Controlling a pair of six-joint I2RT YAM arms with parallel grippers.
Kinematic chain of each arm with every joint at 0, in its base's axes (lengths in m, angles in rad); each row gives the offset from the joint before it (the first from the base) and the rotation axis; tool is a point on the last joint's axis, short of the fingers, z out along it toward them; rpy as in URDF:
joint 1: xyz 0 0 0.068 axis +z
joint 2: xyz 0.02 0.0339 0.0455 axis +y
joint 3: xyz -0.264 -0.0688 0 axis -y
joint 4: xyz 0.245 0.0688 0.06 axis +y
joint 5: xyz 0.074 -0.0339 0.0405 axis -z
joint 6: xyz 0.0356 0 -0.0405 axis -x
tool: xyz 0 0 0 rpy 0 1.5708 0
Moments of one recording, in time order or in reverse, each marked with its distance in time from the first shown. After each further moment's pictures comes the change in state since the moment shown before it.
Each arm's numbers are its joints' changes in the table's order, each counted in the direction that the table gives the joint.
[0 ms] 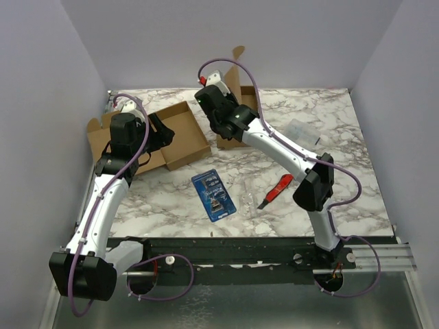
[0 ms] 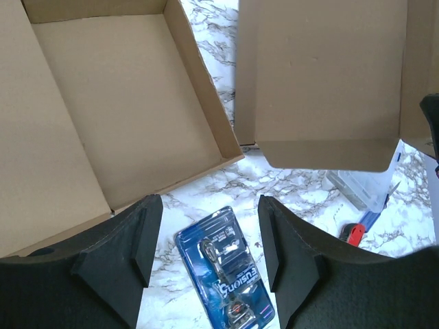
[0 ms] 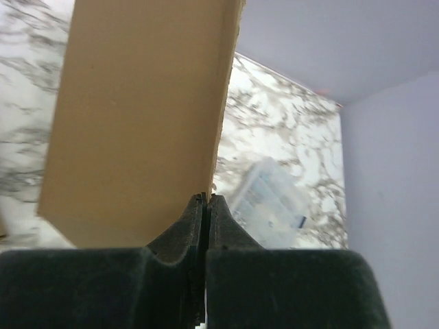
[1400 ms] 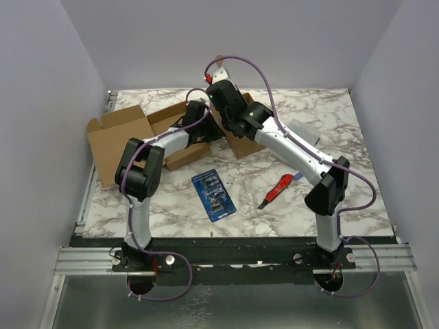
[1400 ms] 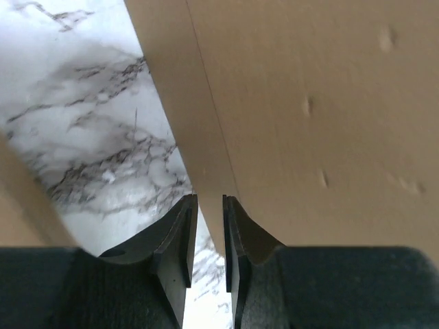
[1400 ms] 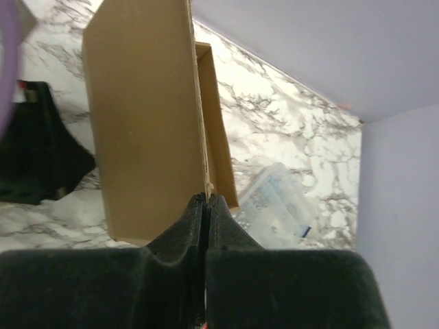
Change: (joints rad) left arm -0.268 0.928 0.358 -0.339 0.080 0.312; right arm -0.037 -0.106 -0.079 0.025 -0.127 0.077
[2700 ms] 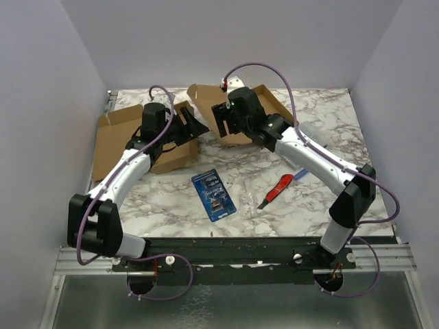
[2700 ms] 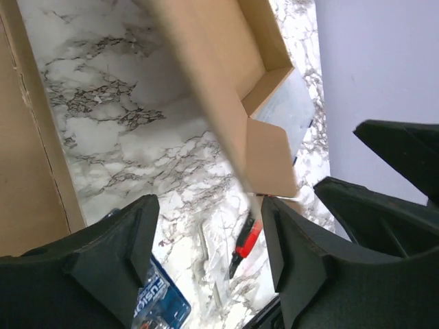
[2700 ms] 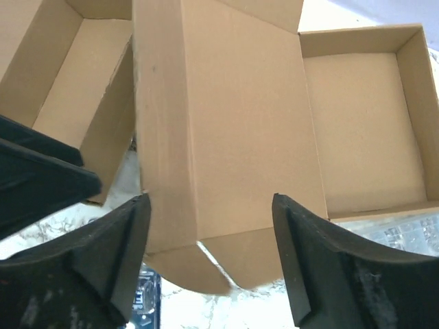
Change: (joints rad) left arm 0.111 -0.560 -0.319 0.041 0.161 -0.052; right arm -0.050 -0.240 -0.395 -0.256 -0.472 -0.253
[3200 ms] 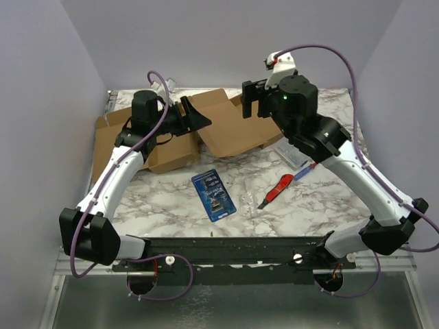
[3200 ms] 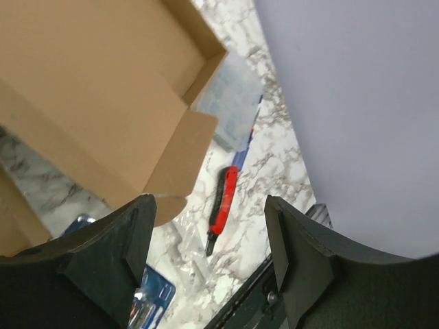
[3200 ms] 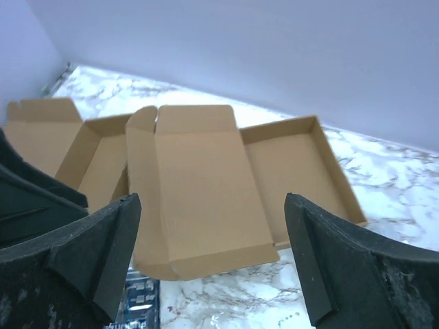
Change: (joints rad) left arm 0.034 -0.096 0.133 0.143 0.166 -0.100; right arm 0.000 -0.294 0.040 0.008 0.092 0.033
